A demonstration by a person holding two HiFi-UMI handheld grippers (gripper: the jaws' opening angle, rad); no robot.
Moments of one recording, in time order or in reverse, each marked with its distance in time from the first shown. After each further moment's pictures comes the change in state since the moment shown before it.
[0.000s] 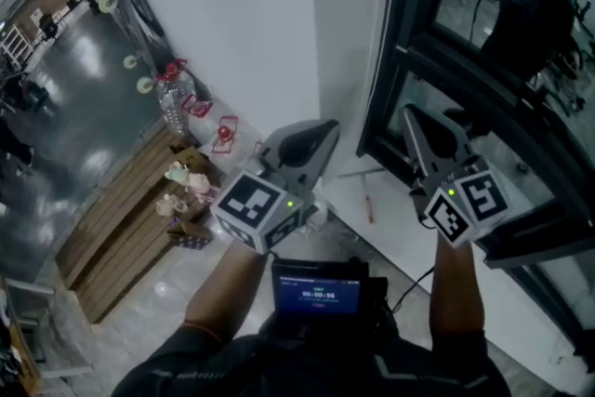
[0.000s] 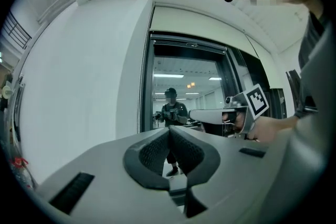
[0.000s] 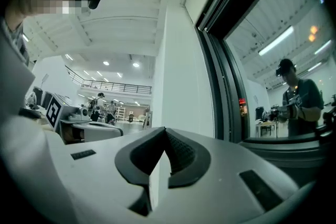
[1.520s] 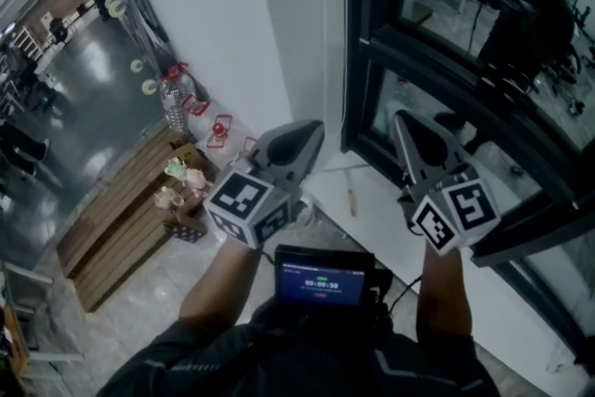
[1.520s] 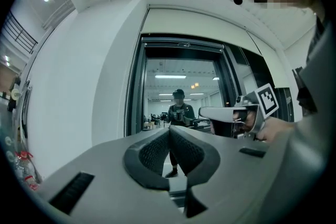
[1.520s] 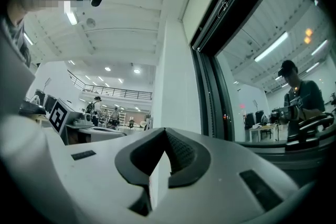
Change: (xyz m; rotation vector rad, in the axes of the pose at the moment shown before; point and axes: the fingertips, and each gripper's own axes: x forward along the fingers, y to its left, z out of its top) left arm -0.001 -0.096 0.015 -0.001 -0.022 0.075; right arm -0.117 -0.004 0.028 -0.013 -0.070 0.000
